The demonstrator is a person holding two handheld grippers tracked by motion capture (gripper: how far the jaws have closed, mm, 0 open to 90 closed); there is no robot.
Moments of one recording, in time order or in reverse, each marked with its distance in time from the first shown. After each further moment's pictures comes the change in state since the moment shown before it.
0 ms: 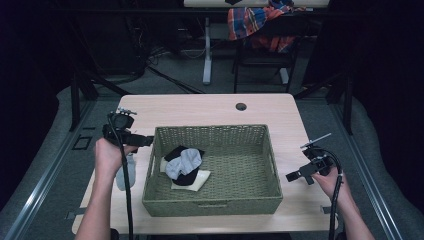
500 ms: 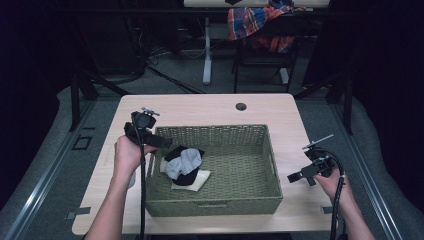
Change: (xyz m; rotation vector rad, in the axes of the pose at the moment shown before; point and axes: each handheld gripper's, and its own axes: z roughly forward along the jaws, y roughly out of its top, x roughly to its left) left arm -0.041 0.015 0.017 0.035 -0.056 0.101; right arm -0.003 -0.004 -0.003 0.019 0.001 -0.003
